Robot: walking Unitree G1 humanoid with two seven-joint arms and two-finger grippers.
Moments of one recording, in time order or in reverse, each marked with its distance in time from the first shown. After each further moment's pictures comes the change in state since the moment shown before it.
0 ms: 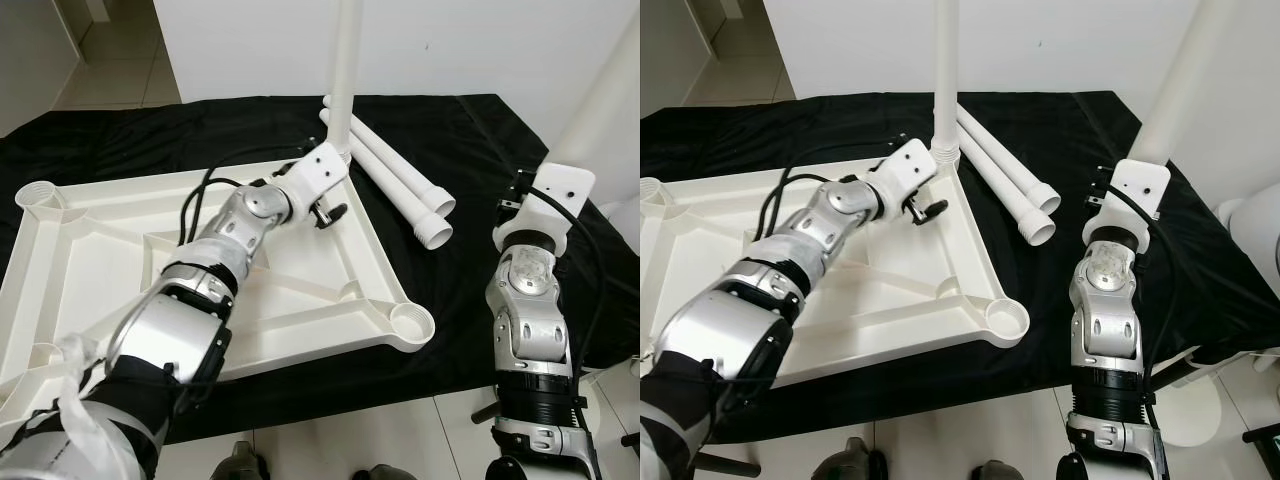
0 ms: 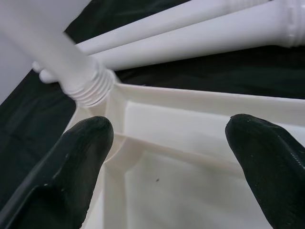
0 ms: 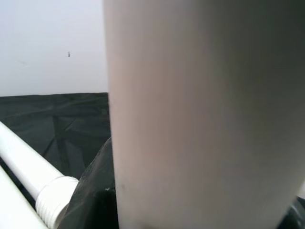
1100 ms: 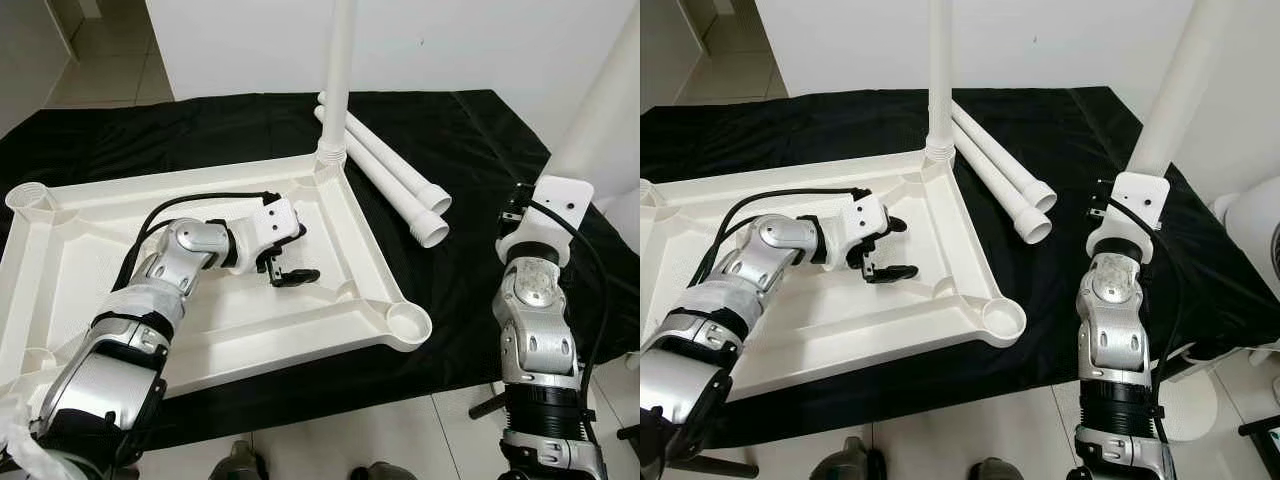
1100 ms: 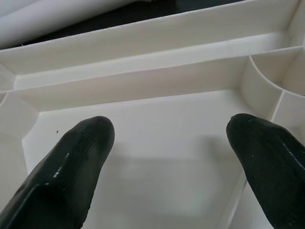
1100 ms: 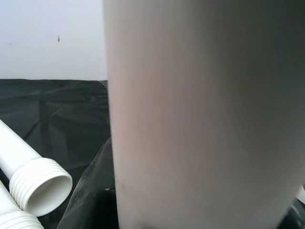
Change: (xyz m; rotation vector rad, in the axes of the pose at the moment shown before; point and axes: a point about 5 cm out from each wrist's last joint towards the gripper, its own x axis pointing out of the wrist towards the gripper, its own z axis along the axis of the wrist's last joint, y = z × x) left arm -0.062 -0.006 -0.054 0.039 -0.037 -0.426; right arm -0.004 -0.013 -0.009 -0.045 0.015 0.016
